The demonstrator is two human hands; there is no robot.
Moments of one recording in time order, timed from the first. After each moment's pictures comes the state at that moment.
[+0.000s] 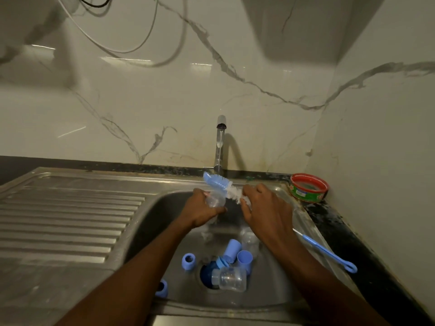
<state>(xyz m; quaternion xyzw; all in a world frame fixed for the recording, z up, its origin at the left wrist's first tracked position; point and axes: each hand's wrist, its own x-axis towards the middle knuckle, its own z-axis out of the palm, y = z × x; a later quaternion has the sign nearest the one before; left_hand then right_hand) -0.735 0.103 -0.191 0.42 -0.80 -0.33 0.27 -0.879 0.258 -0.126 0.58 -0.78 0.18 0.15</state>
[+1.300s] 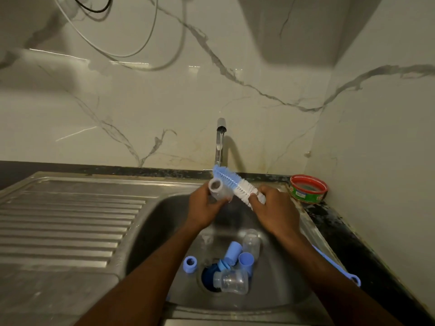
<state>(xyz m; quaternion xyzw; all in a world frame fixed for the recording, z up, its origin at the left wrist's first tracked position) -0.753 0.117 -0.182 0.31 -0.76 -0.30 0.49 -0.892 0.257 -0.119 0.48 -0.81 0.33 0.04</state>
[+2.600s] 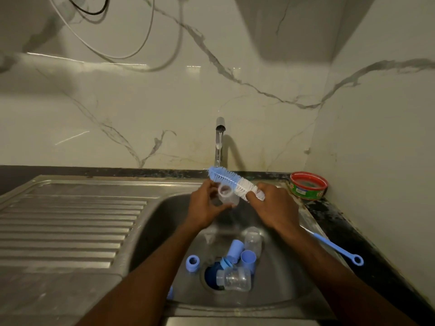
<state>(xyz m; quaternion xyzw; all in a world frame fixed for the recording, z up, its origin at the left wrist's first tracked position) -0.745 0.119 -0.179 0.28 -0.79 -0.32 0.44 -0.903 0.247 -0.127 0.50 -0.80 0.32 0.05</state>
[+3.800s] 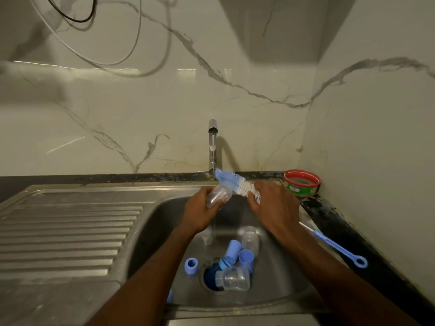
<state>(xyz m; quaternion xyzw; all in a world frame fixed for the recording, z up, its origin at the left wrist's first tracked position) -0.742 0.115 -0.182 0.32 -0.81 -0.29 0.39 -0.905 0.252 -0.131 0.50 -0.80 0.28 0.16</state>
